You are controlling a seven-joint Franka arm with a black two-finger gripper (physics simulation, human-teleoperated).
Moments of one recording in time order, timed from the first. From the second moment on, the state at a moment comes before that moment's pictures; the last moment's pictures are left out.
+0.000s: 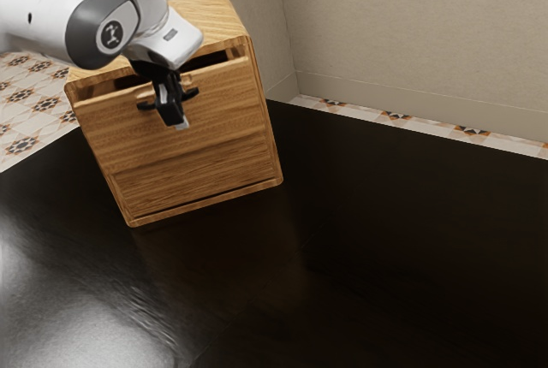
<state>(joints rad) 0.08 0.08 0.10 -1.44 0.20 1.82 0.94</state>
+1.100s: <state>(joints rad) 0.05 -0.14 0.02 -1.69 0.20 1.83 0.89</state>
